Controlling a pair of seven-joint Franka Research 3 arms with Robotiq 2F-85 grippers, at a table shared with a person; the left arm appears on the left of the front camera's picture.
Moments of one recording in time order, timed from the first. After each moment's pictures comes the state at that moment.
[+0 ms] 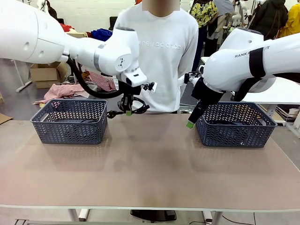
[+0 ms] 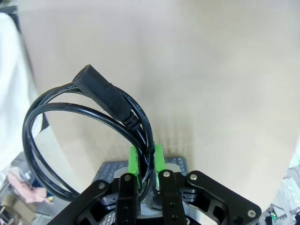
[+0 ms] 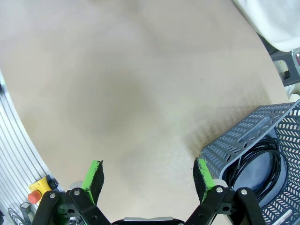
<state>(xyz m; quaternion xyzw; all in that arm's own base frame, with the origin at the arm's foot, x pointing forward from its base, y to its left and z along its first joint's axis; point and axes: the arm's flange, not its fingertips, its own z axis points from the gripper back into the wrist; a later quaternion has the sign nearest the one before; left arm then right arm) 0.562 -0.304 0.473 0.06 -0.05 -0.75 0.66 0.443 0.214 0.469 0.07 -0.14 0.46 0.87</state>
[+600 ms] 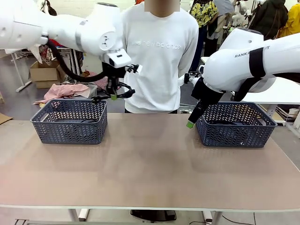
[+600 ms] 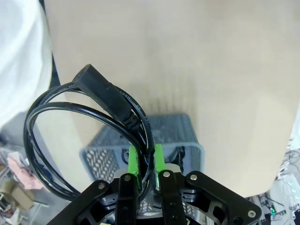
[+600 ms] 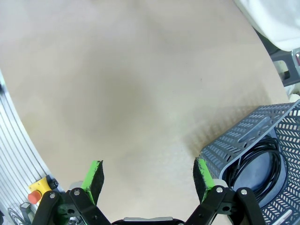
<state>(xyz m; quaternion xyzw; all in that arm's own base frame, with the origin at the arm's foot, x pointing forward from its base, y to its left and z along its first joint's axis) 0.568 -0.232 0.530 0.08 -0.05 -0.74 0.67 0.443 0.214 0.470 0.07 -0.14 0.46 0.87</state>
